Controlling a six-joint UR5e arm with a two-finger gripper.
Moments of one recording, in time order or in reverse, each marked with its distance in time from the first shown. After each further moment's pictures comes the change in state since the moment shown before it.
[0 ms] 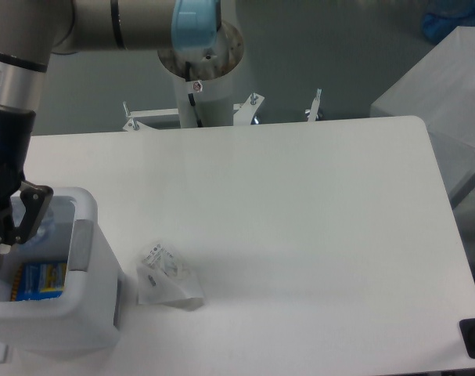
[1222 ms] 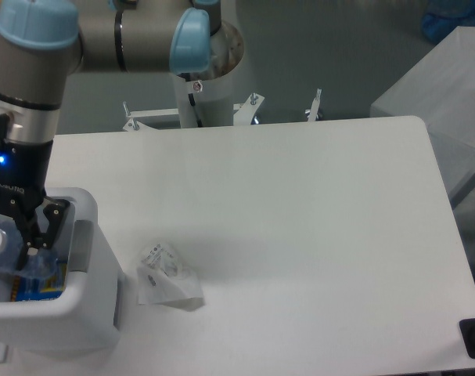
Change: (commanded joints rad) arm -0.034 0.035 -0.221 -0.003 0.002 0.003
